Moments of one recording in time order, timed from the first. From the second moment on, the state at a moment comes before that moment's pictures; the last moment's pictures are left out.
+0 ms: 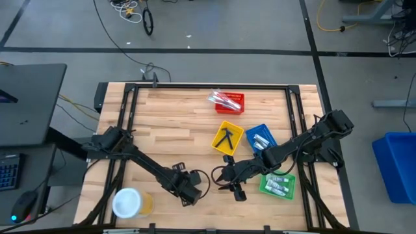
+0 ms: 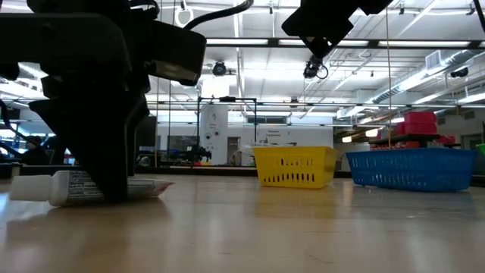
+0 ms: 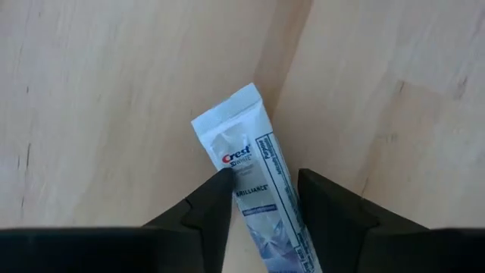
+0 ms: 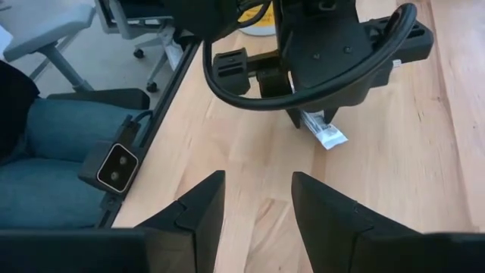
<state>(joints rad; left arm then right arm) -0.55 2.00 1.34 -0.72 -0.23 -0.85 0.44 1.63 1.05 -0.06 0.02 0.22</state>
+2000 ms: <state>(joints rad) -0.46 2.00 1.52 -0.63 -0.30 -0.47 0.50 1.82 1.05 0.03 0.37 -0.37</state>
